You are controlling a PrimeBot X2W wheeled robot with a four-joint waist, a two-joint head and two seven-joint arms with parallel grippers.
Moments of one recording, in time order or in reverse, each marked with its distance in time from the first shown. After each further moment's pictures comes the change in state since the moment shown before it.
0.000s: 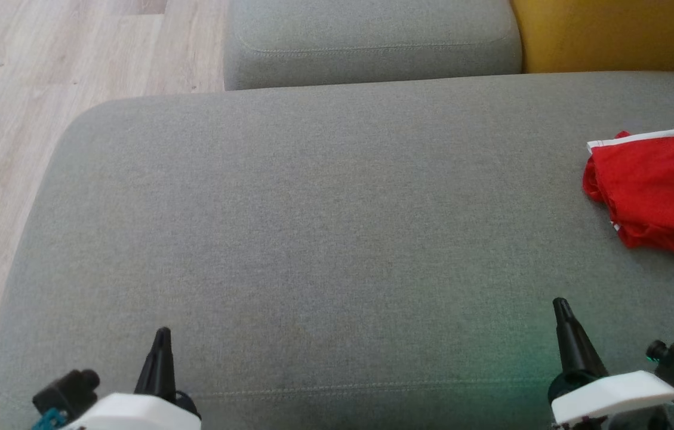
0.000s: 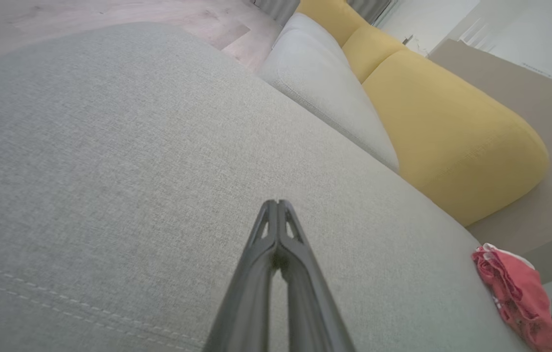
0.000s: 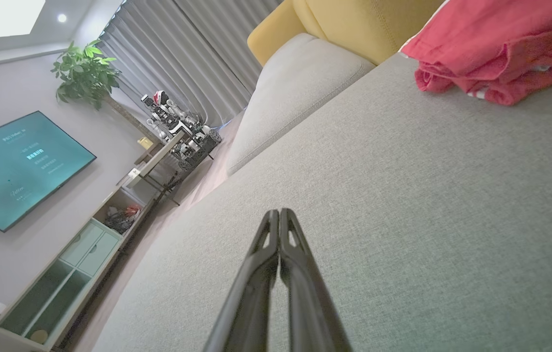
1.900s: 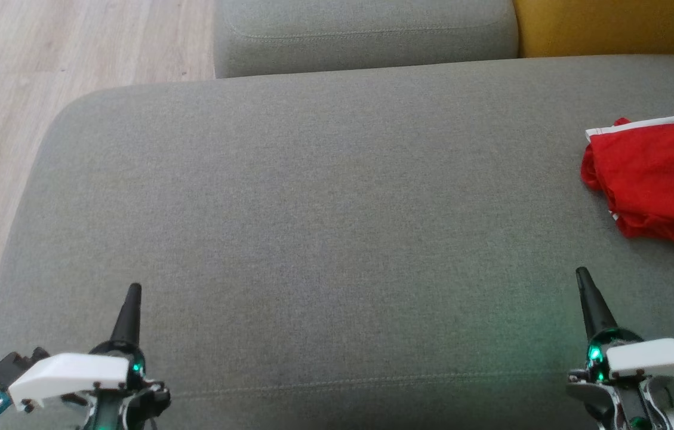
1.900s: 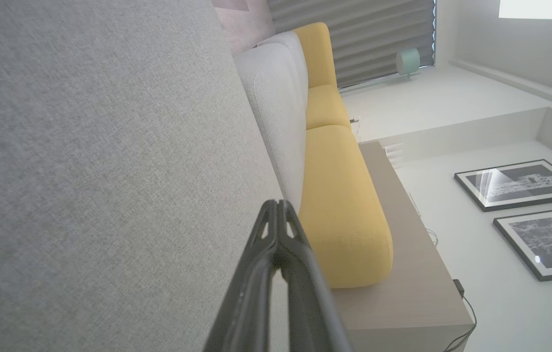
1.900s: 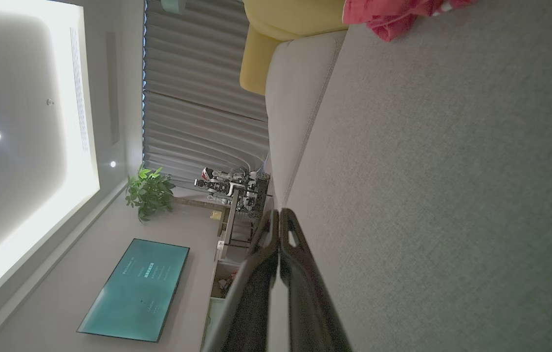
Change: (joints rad) left arm -0.151 0.006 0.113 0.073 -0.677 -0.106 0.151; right arm -0.105 -0.014 -0.058 0.052 0.642 0.000 0.151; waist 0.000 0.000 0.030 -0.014
